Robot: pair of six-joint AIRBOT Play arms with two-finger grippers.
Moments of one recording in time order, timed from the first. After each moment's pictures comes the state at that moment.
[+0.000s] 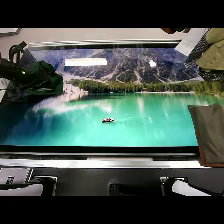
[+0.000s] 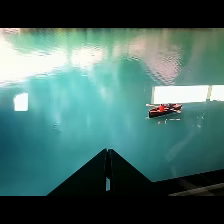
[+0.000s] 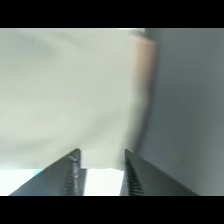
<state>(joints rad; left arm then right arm) 0.03 -1.49 1.80 1.19 -1.59 -1.67 -0.58 -1.36 1.34 1.20 -1.54 -0.90</state>
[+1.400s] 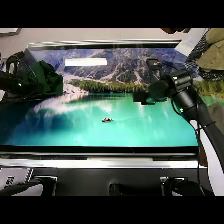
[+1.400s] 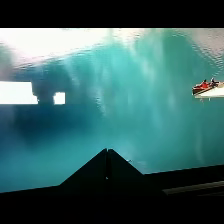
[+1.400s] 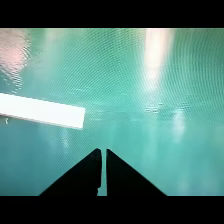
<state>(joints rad) 0.04 -1.33 1.59 1.31 -1.56 -1.57 0.39 -1.31 1.41 1.55 -1.23 -1.26</state>
